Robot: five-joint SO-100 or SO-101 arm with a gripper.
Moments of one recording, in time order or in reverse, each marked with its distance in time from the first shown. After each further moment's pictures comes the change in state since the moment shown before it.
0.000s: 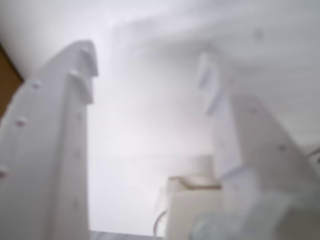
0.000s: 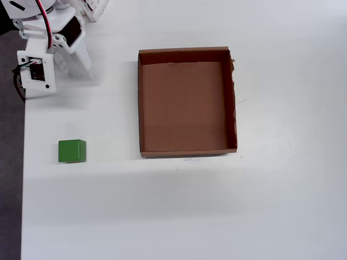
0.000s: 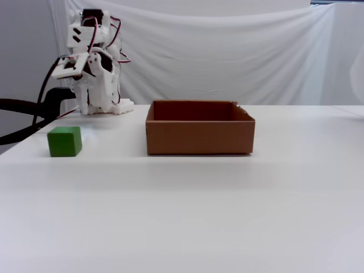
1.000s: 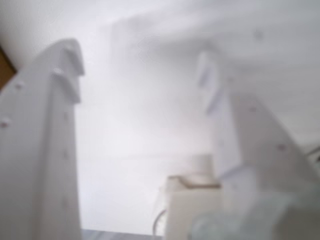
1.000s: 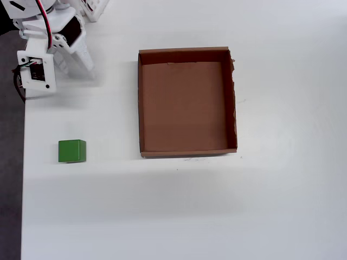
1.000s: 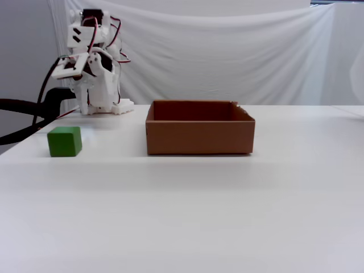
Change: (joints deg) arm 0.0 0.0 0.0 0.0 0.0
